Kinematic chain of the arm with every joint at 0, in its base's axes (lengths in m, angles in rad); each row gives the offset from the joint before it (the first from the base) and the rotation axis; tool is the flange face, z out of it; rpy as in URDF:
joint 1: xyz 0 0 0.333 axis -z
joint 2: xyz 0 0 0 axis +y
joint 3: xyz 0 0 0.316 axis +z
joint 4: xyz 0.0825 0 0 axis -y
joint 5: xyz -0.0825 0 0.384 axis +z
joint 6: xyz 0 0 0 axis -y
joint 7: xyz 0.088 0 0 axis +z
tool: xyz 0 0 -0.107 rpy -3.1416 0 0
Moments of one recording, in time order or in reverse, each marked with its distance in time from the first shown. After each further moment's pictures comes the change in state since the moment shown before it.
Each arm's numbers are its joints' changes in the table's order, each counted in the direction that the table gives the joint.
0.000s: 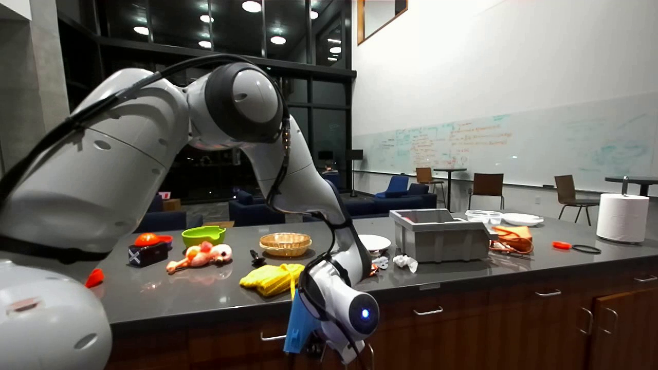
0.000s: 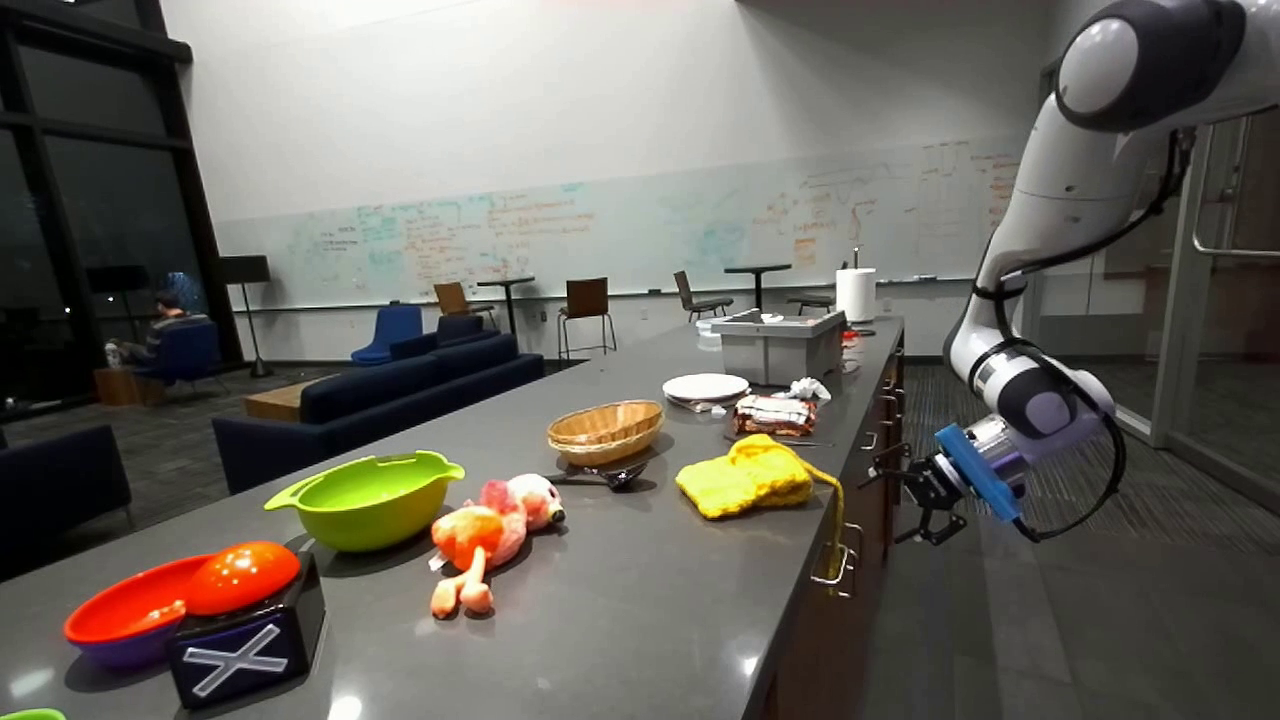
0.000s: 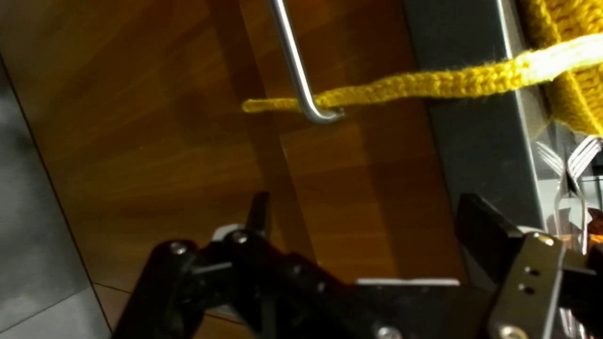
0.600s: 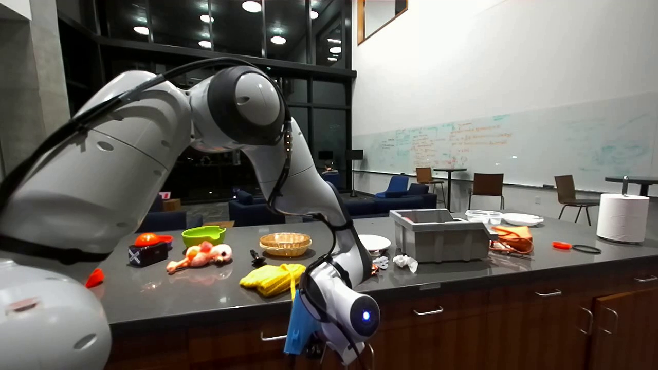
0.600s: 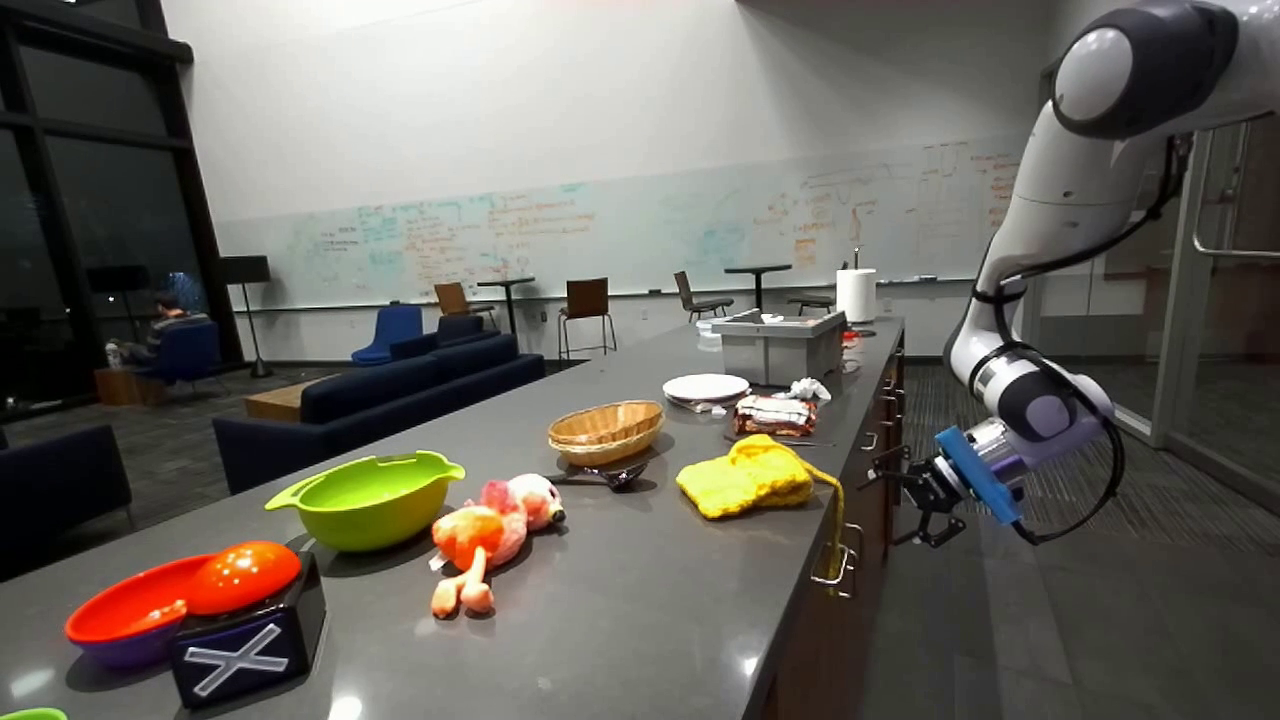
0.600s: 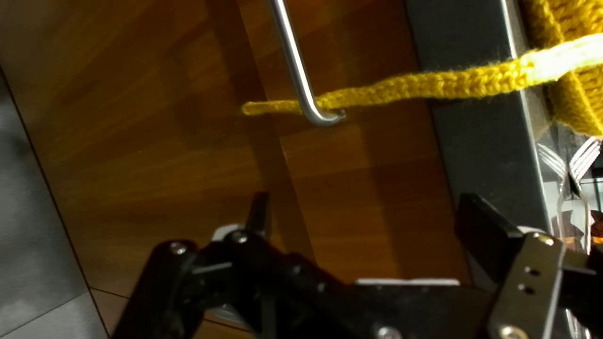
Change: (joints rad) arm 0.002 0.014 0.000 0.010 -0.002 -0.014 0.000
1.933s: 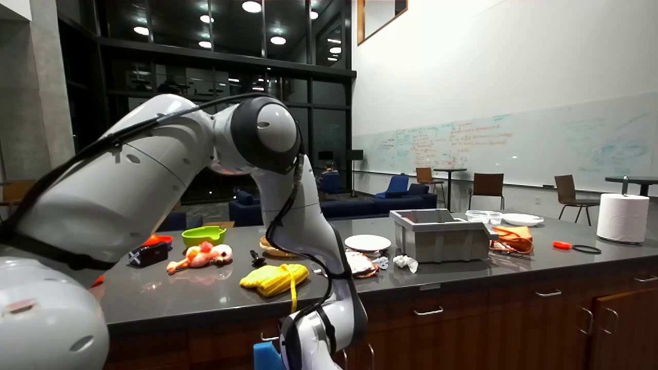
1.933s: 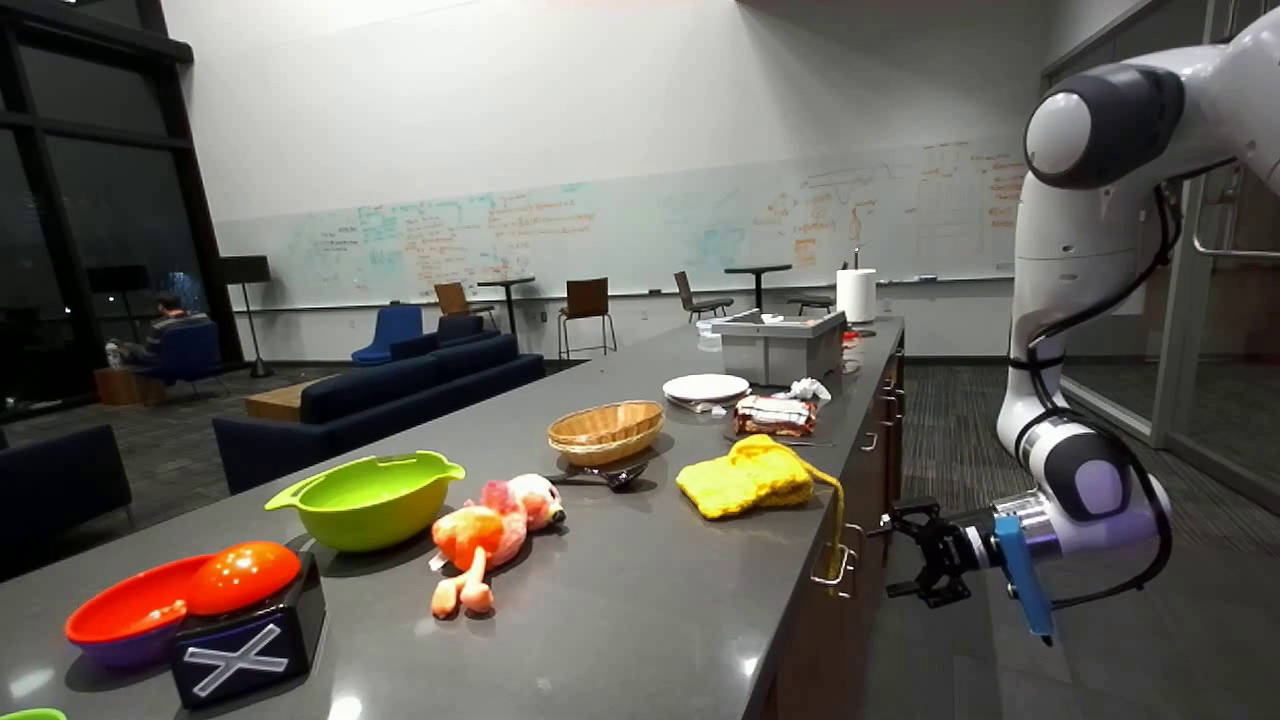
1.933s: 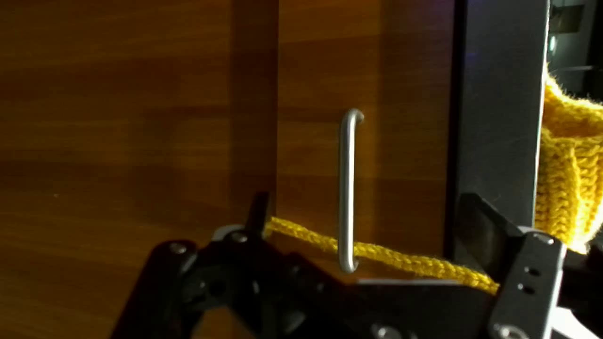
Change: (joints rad) arm 0.017 0.149 -0.016 -0.120 0.143 -0.388 0.675
